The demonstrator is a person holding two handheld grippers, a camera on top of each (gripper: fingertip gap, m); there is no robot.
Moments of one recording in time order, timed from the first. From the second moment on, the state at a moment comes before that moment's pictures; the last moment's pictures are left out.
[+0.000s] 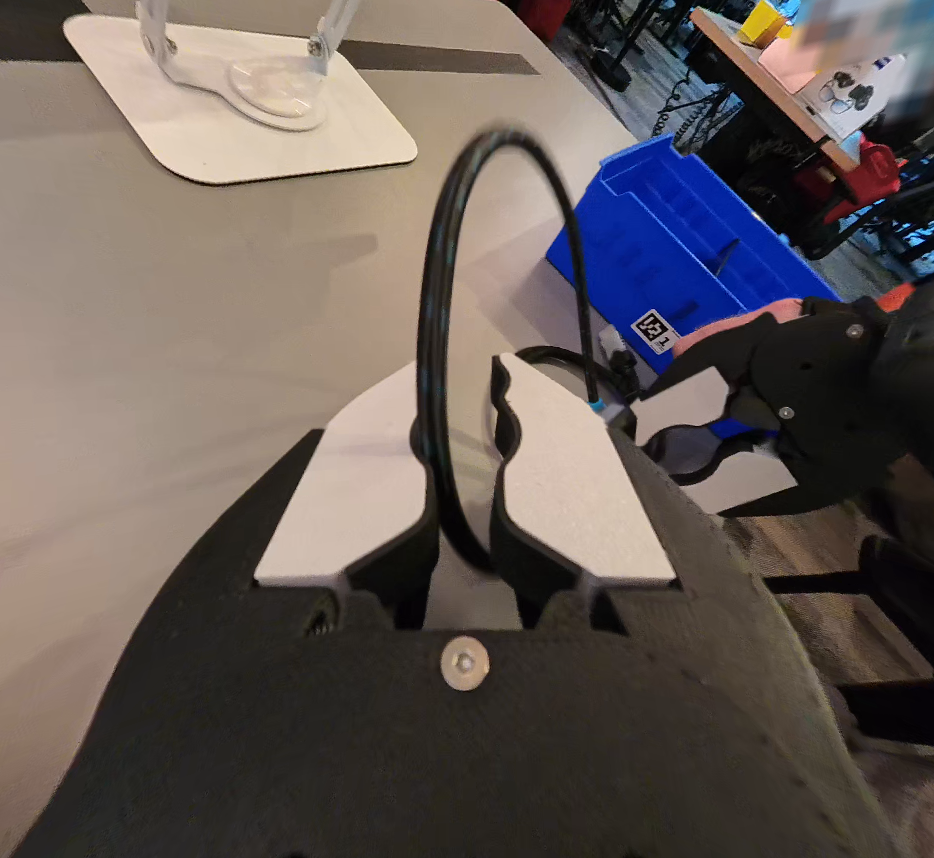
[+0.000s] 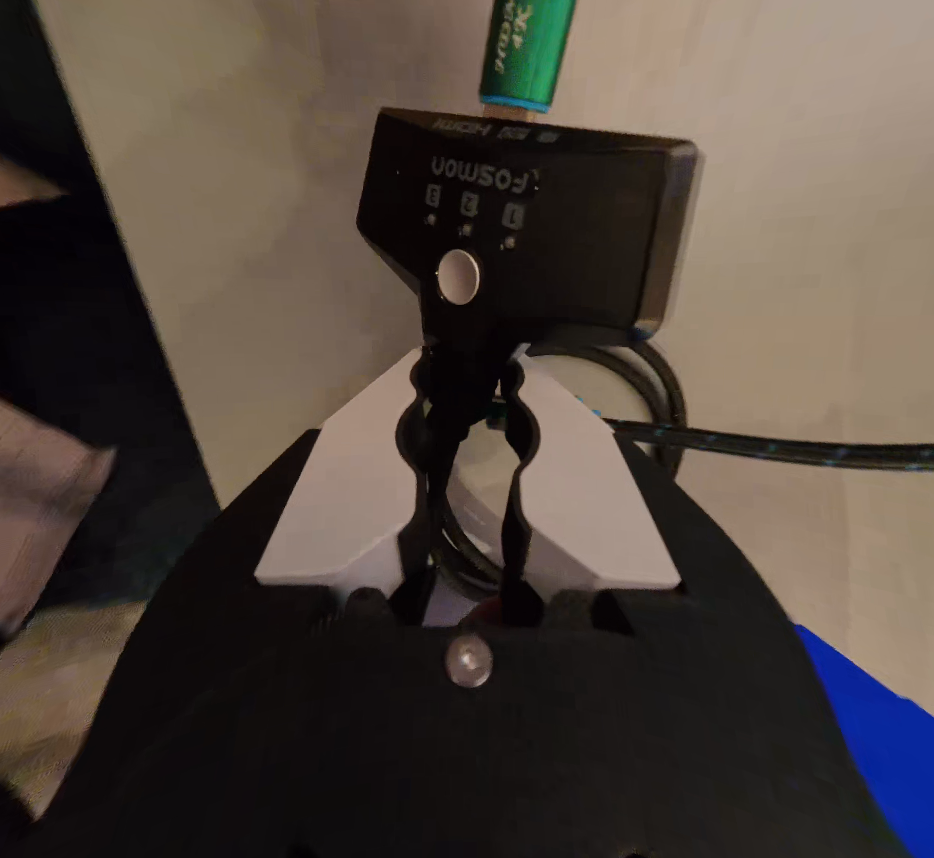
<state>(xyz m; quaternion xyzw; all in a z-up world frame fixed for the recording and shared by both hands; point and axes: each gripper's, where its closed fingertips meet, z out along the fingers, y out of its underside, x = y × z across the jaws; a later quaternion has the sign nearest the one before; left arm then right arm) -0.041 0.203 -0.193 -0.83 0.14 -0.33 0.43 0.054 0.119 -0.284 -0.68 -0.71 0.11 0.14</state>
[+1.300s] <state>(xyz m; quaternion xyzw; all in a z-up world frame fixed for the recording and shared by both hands) -0.066 0.215 -0.227 -0.88 0.20 -0.16 0.41 0.071 0.109 -0.305 -0.64 -0.75 0.06 0.15</state>
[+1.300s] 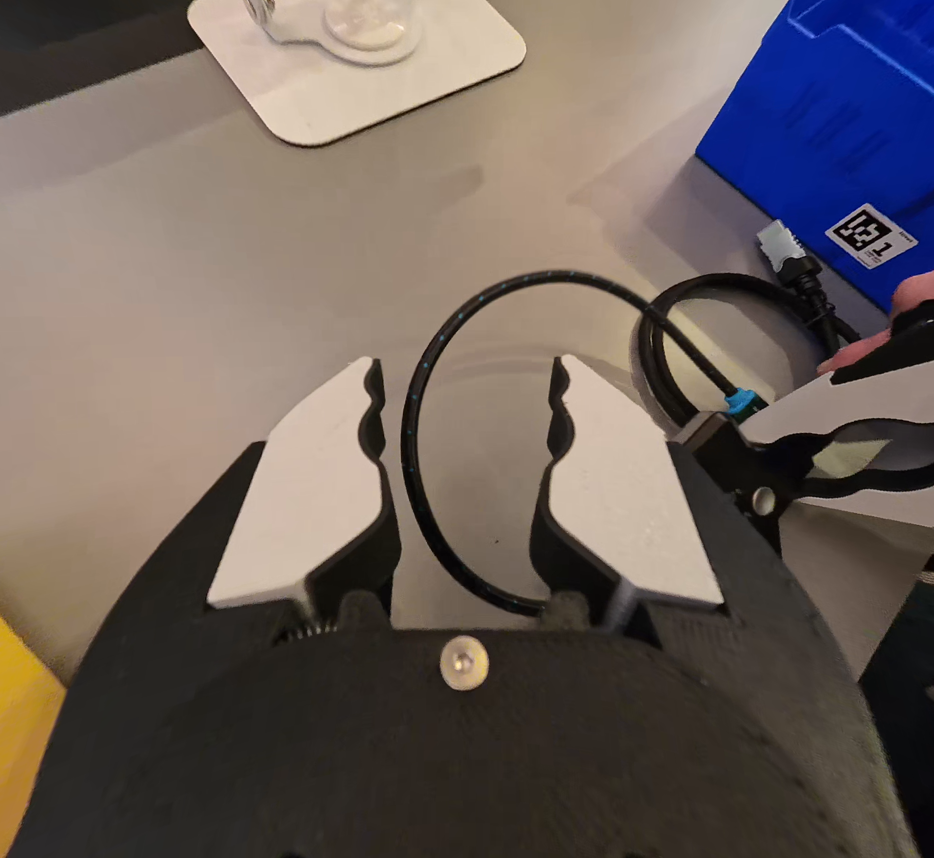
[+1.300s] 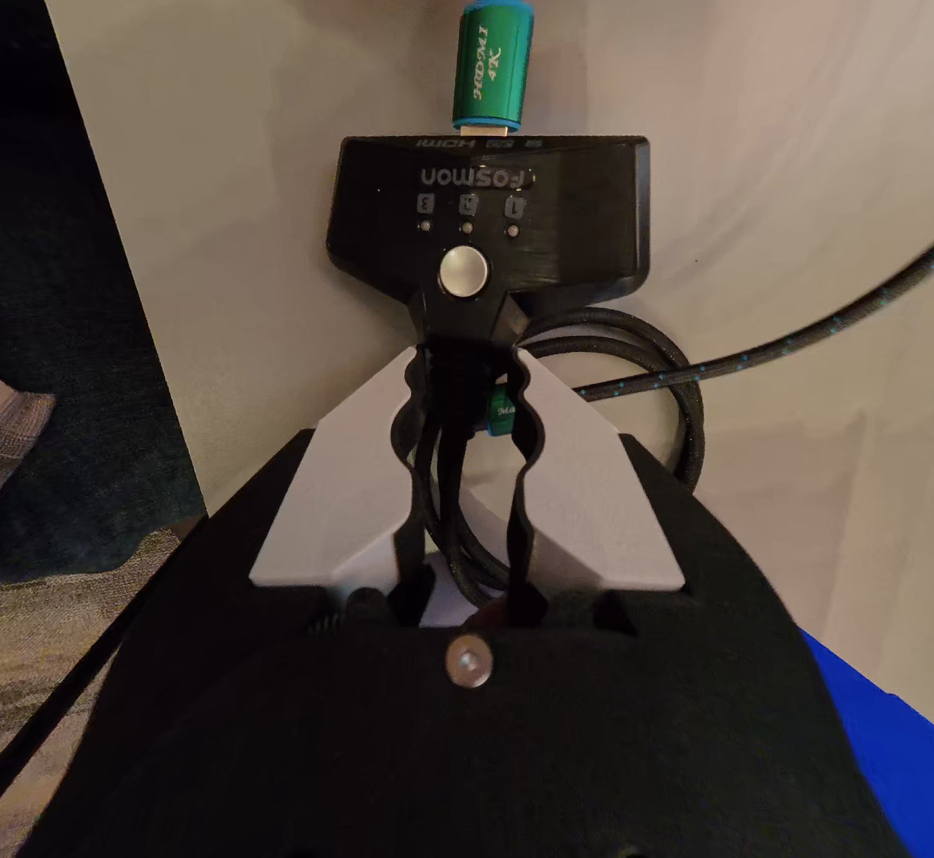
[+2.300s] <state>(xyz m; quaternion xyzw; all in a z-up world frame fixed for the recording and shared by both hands) -0.217 0.119 -0.080 -0.77 0.41 0.06 0.48 0.061 0.106 -0.274 -0.63 -0.72 0.11 0.25</state>
